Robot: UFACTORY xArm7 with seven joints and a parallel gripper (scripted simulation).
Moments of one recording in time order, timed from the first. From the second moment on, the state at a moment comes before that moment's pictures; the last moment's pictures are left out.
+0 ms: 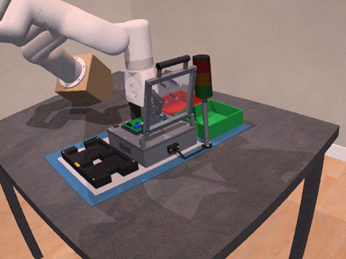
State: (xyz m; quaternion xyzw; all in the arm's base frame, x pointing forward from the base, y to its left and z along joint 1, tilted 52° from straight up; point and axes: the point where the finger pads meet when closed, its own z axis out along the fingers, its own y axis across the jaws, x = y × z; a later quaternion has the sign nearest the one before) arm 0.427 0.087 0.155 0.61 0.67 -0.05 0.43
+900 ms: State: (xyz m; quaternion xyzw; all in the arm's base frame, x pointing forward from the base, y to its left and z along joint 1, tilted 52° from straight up) arm 0.369 0.156 0.223 0.61 0.67 -0.05 0.43
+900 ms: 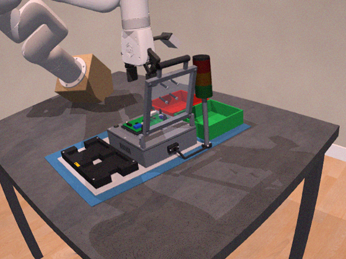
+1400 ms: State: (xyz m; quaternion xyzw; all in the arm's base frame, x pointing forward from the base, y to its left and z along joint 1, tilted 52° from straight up) arm 0.313 0.217 0.290 0.61 0.67 -0.05 0.43
